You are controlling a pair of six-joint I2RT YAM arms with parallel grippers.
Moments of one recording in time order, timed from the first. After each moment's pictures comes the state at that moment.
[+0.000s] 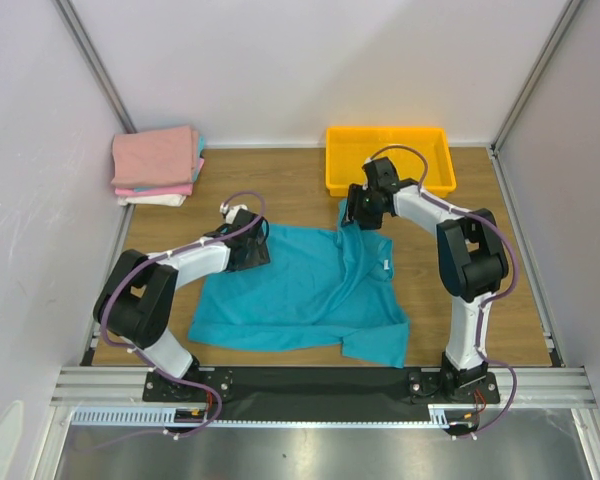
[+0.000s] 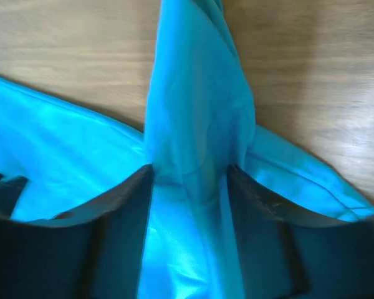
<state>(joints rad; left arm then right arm) -0.45 1.62 0.86 -0.29 -0.29 -0.63 0.37 2.00 1.47 -0.43 -0.19 0.49</state>
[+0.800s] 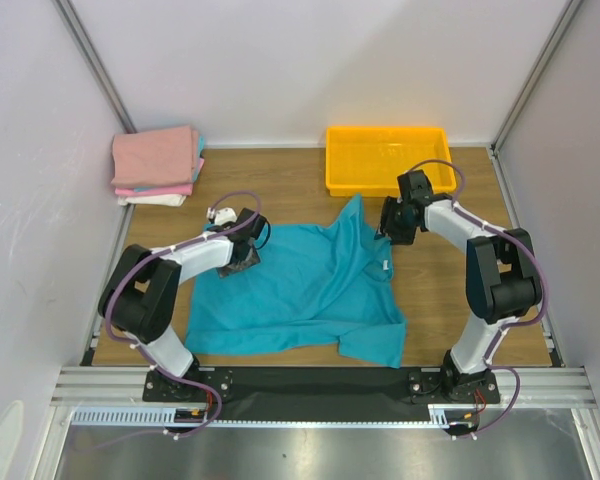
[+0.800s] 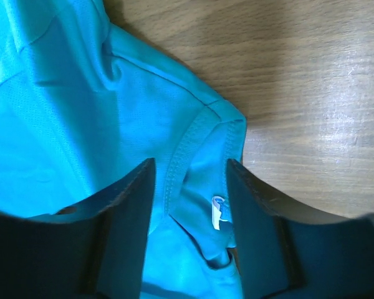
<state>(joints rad) -0.45 1.66 0.92 -0.48 -0.49 -0.83 0.23 1.78 1.20 -0.48 -0.11 0.48</state>
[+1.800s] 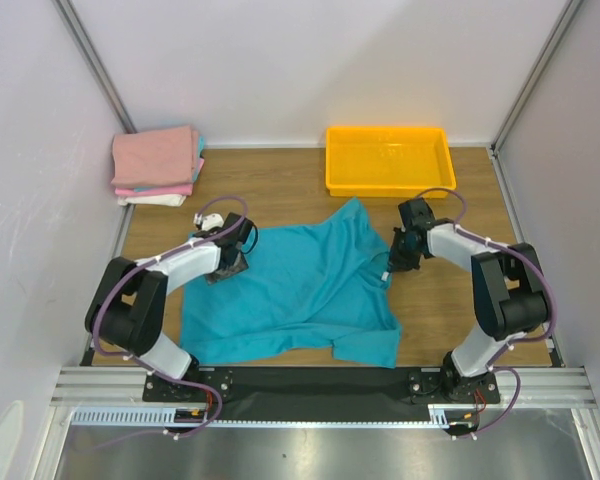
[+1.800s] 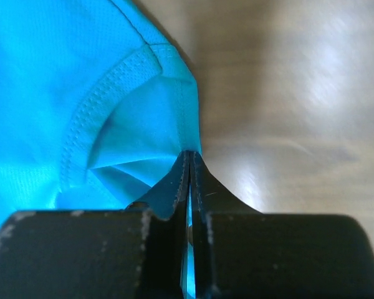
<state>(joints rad) -0.39 1.57 0.85 -0.54 -0.50 -0.83 0.27 1.68 0.97 -0.44 -0.07 0.51</state>
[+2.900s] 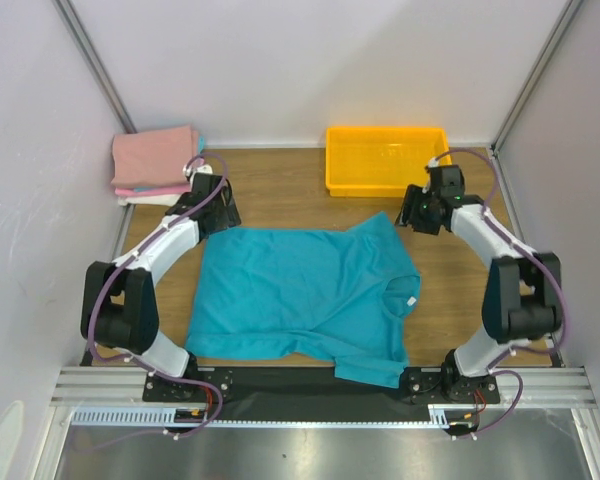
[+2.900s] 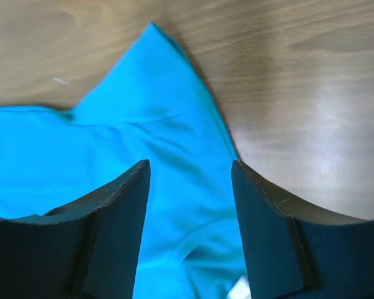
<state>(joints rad) -0.22 1.54 1.07 -0.36 -0.28 -0.43 0.11 1.57 1.15 -0.45 -0.13 0.37</state>
